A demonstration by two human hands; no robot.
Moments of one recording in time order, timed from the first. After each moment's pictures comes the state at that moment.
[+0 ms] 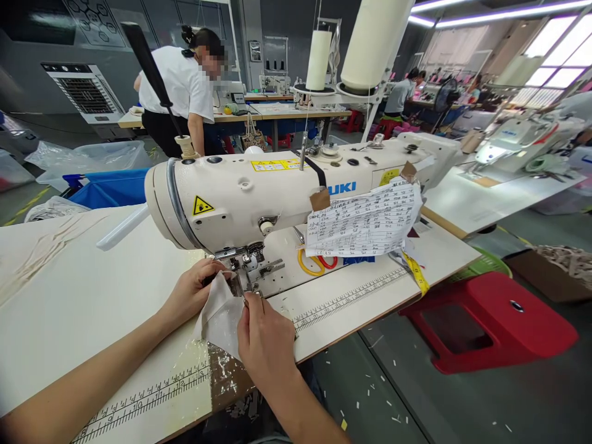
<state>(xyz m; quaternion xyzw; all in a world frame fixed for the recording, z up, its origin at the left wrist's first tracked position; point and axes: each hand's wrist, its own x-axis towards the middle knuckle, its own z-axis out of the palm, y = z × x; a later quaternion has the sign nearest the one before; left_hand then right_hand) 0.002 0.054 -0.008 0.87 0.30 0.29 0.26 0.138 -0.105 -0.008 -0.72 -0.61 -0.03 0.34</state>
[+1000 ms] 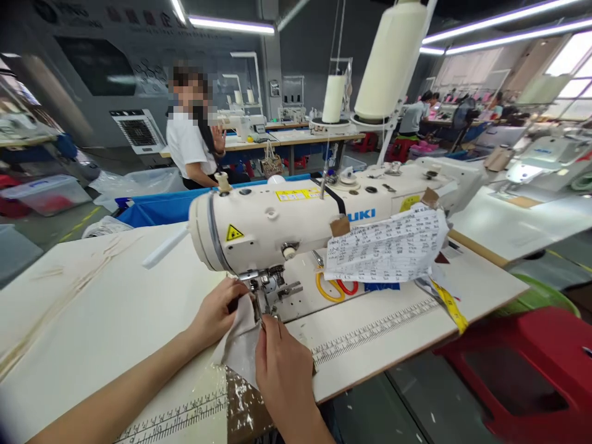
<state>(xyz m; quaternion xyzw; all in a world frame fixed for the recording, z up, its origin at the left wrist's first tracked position) 0.006 0.048 -0.012 0.89 0.26 0.32 0.17 0.139 -0.102 -0.014 -0.68 -0.64 -0.08 0.35</state>
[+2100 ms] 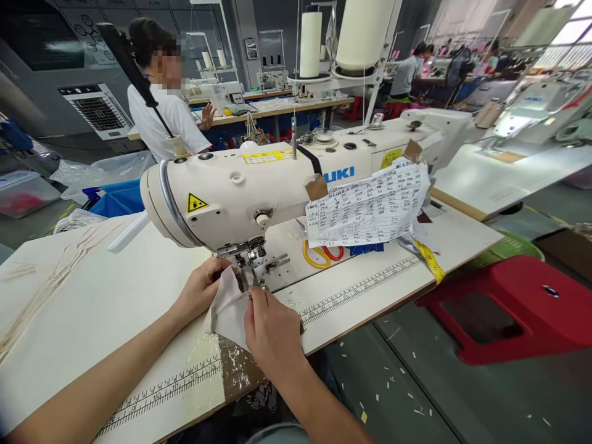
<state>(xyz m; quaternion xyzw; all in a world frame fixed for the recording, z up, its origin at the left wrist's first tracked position) 0.003 0.056 -0.008 0.87 0.31 0.29 0.25 0.140 -0.102 -0.012 -0.71 -0.63 -0.03 0.33</state>
